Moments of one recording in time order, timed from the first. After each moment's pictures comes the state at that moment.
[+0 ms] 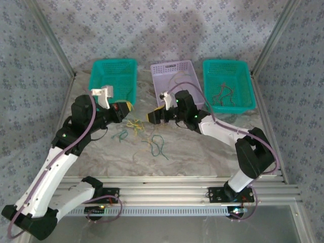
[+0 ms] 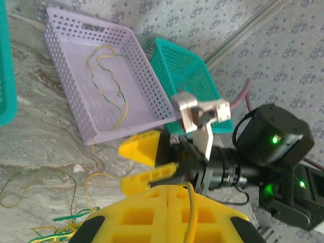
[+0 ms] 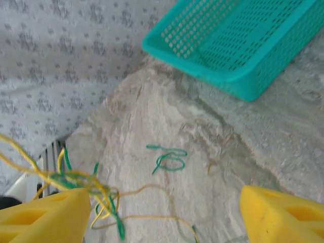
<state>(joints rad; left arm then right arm) -0.47 0.89 1.10 -0.54 0.27 -0.64 0.64 1.61 1.07 0.14 -0.55 0.37</state>
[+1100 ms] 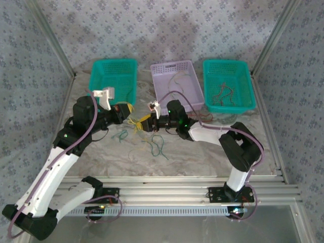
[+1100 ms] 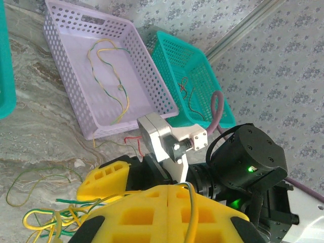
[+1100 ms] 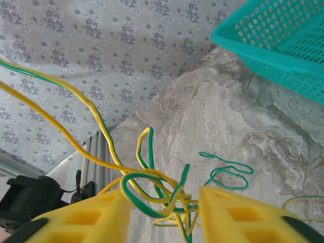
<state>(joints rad) -0.47 0.89 1.08 -0.53 0.28 -0.64 0.75 1.75 0.99 0.52 -0.66 0.42</state>
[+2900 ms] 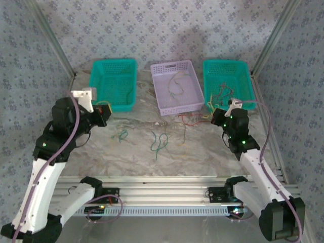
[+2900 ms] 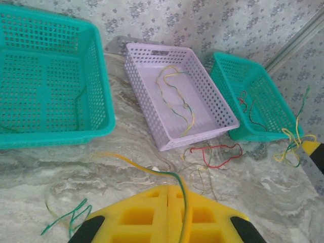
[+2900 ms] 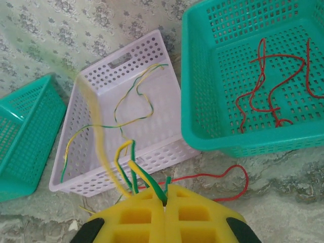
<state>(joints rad) -0.33 0.87 1.27 -0.83 0.15 -0.40 0.17 0.88 0.60 -0.08 -0.03 0.45</state>
